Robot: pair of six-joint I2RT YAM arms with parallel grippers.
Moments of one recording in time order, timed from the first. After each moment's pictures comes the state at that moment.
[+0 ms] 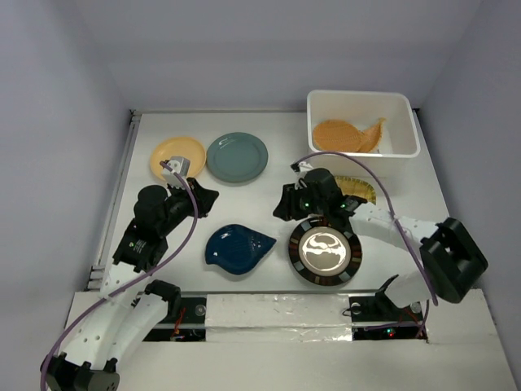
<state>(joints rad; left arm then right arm) -0.34 0.65 0.66 -0.26 0.23 -0.39 0.70 1.40 0.82 0.01 -0.22 0.51</state>
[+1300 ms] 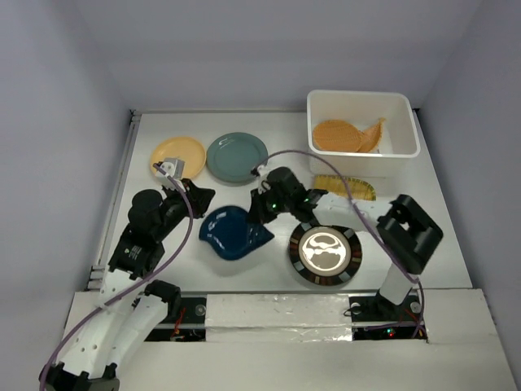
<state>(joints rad) -0.34 0.60 0.67 -0.27 0.20 -0.39 0.87 1.78 1.08 0.02 -0.34 0.43</state>
